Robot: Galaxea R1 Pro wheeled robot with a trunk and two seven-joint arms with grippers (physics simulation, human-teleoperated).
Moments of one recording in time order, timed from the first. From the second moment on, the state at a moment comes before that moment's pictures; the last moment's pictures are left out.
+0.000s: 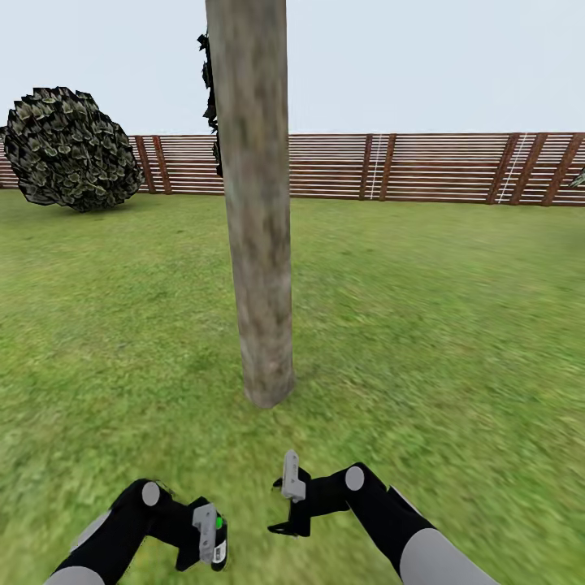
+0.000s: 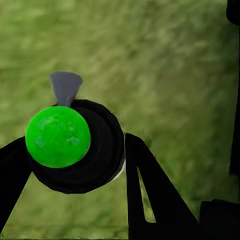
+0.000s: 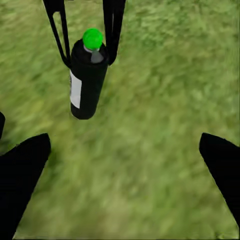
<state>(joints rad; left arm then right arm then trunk) -0.46 0.08 0.02 -0.75 -0.91 -0.12 -1.18 -0.59 0.11 0.37 -0.60 0.55 -0.22 0.90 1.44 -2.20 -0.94</state>
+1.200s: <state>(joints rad) -0.47 0.04 0.74 -0.36 -0.83 -0.02 -0.28 -0.47 -0.07 0.00 -0.10 0.18 -0.45 -0.06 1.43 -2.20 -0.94</state>
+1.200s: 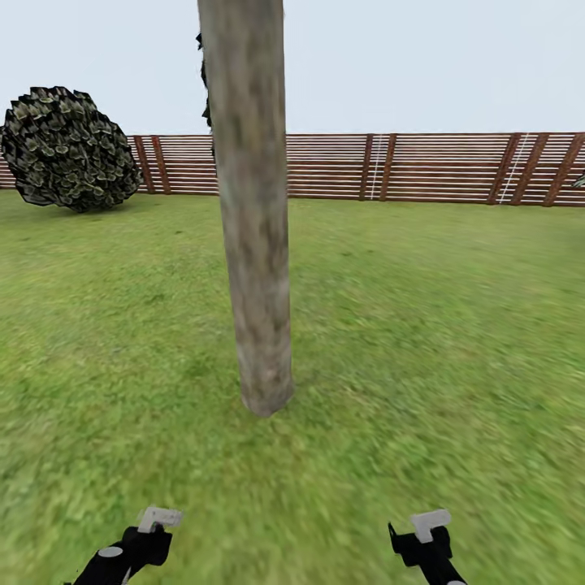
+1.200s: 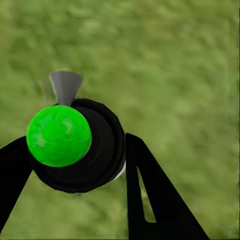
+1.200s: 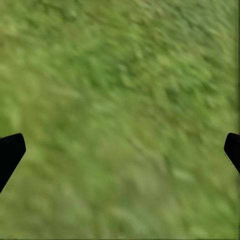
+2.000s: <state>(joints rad) -0.54 0.01 0.74 -0.38 -0.83 0.11 -0.28 -0.46 -0.07 -0.05 -0.10 0.11 -0.45 -0.18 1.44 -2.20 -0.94</state>
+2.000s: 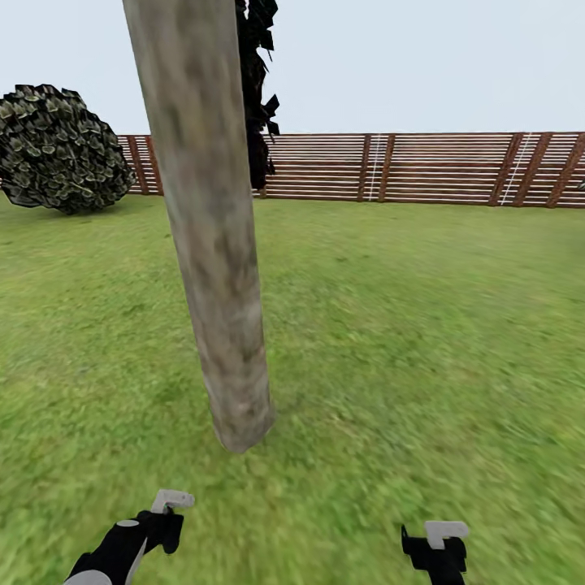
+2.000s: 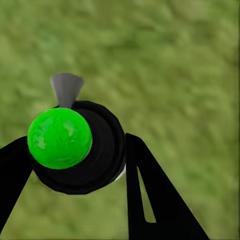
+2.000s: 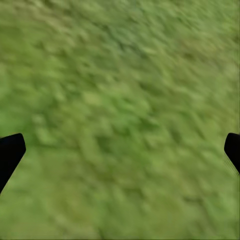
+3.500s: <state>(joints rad) -0.82 0.00 0.73 -0.41 -0.84 0.27 -0.29 -0.46 -0.07 -0.05 -0.10 0.12 -0.45 -0.18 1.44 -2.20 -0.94</state>
